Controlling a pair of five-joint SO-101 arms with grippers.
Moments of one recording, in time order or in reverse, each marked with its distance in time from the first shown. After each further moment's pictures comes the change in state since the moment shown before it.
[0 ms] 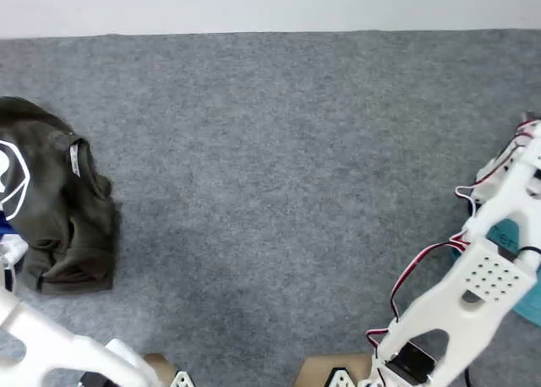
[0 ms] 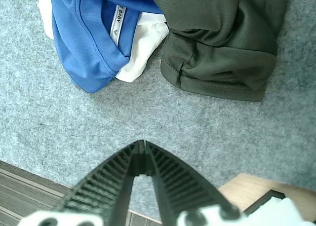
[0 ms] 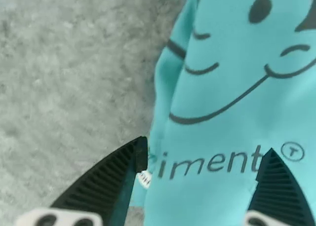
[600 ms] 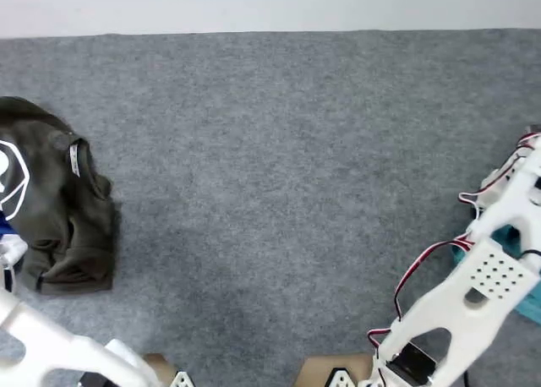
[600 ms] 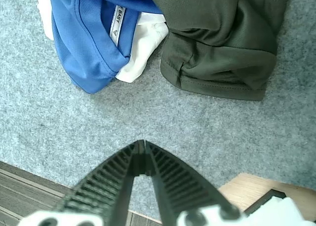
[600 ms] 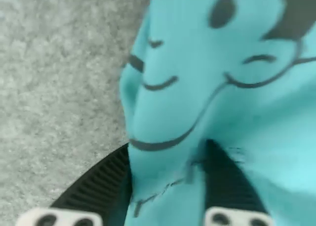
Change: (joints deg) left arm 0.0 0.0 0.0 0.0 -0.1; right arm 1.1 4.5 -0.2 -4.9 0.0
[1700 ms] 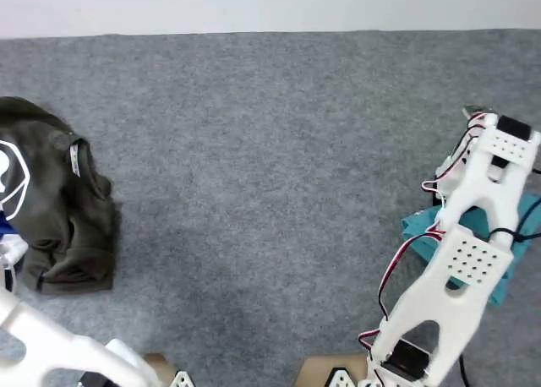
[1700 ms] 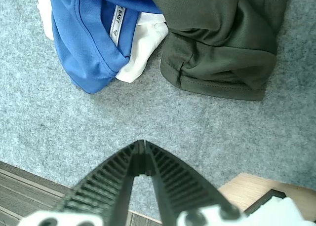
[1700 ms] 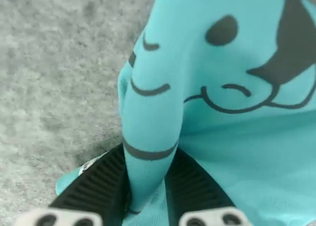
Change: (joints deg) left arm 0.0 0.0 0.0 0.0 0.0; right arm -10.8 0.1 -1.2 5.3 6.5
